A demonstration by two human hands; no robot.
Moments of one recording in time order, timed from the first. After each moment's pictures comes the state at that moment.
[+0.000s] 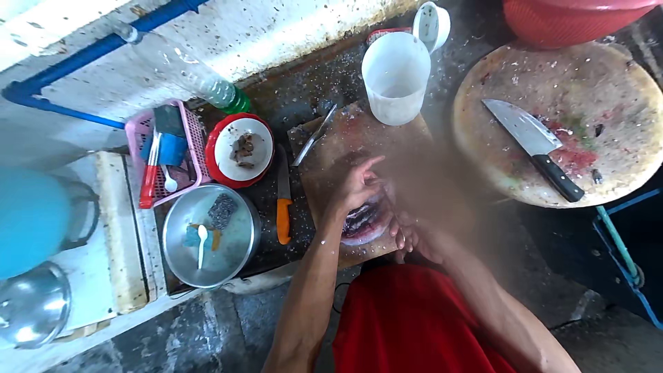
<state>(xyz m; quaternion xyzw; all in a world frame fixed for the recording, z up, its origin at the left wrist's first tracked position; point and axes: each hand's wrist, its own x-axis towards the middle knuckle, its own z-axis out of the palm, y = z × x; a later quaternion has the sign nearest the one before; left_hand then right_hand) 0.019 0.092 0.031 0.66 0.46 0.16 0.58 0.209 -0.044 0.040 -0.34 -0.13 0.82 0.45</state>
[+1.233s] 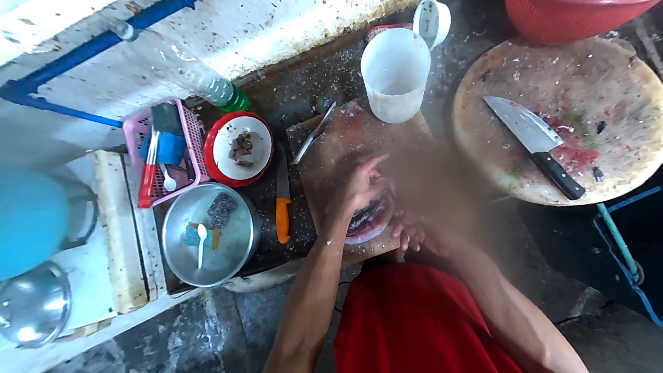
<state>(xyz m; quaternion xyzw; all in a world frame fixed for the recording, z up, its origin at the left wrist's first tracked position) 0.031 0.086 0.036 0.68 0.49 0.13 0.53 0.226 -0.039 0.035 -0.34 -0.18 0.84 0.39</state>
